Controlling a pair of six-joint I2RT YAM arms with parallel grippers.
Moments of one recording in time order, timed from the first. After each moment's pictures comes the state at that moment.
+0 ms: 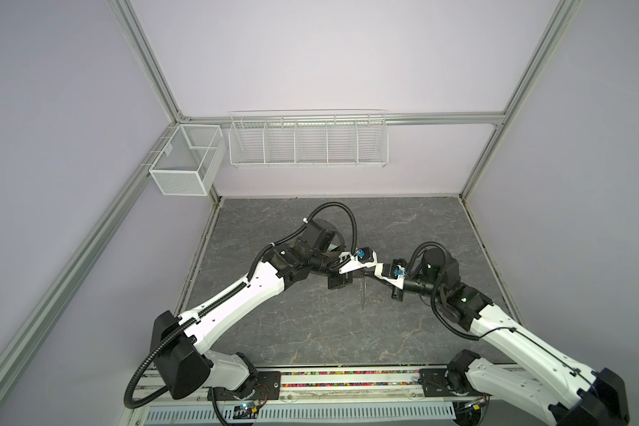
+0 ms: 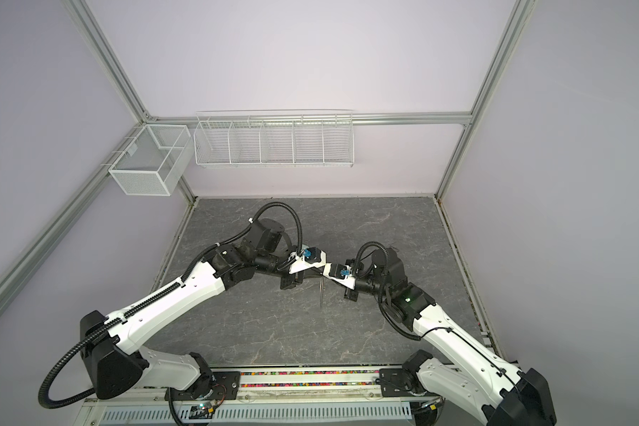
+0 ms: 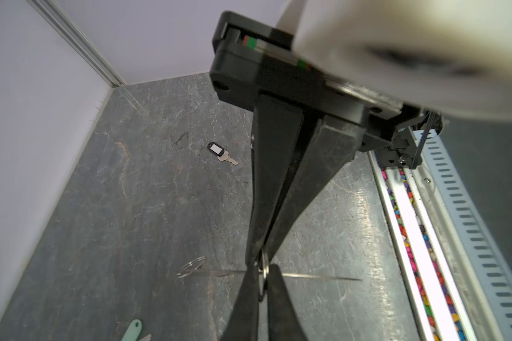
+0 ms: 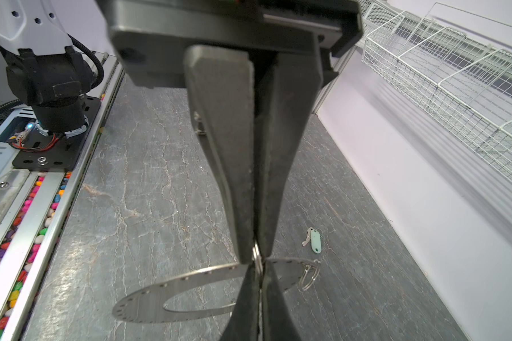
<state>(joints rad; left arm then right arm) -0.84 1.39 1.28 -0.57 0.54 0.65 0.61 0.96 0.69 -0.08 -0.57 -0.57</state>
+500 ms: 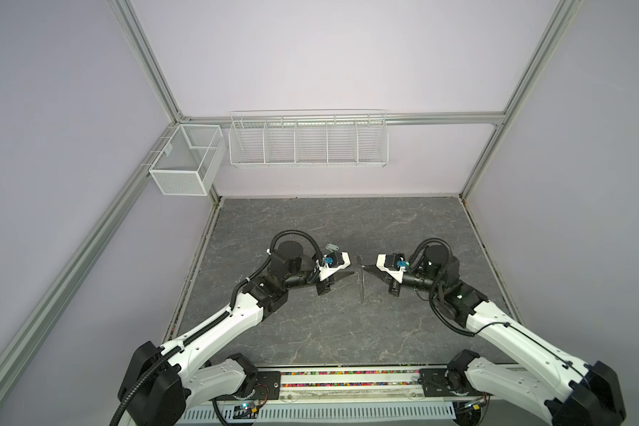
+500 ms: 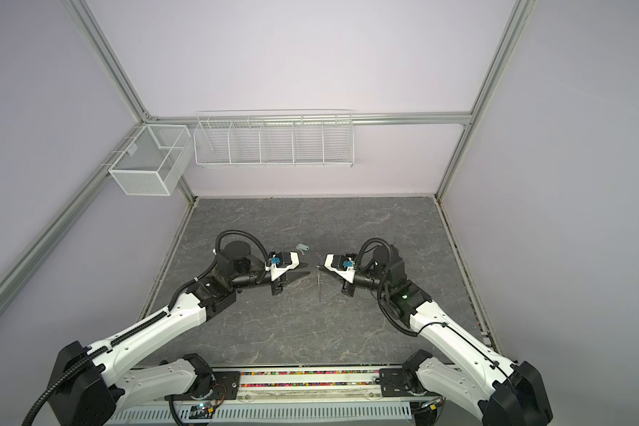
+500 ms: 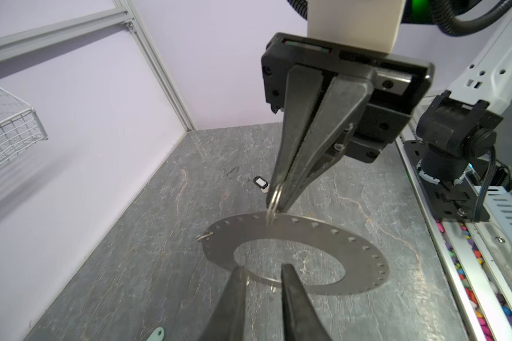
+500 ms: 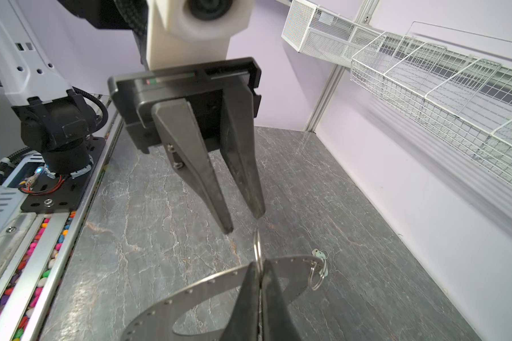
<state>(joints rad) -0.72 1.15 0.76 0.13 0.63 0.43 0.59 1.00 0.68 0.09 -0.64 -0.42</state>
